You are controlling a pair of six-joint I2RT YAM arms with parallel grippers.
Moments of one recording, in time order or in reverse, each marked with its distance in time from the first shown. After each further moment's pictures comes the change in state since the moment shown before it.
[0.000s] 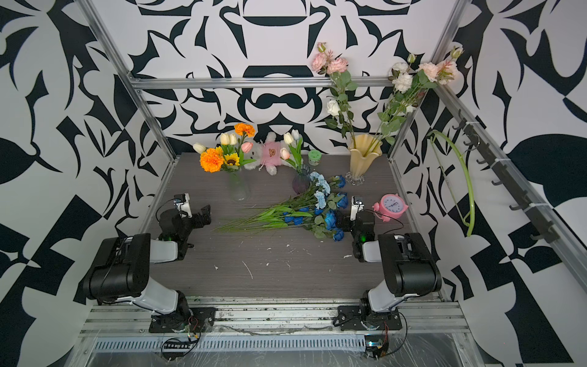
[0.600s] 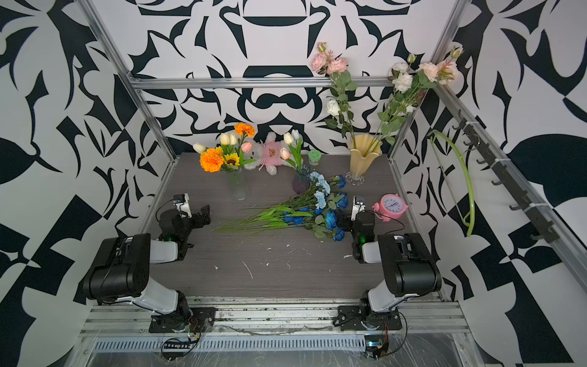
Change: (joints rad) left arm 0.008 -0.001 -0.021 0.040 -0.052 -0.020; right arm 0.002 -0.005 -0.051 0.090 0.100 0.034
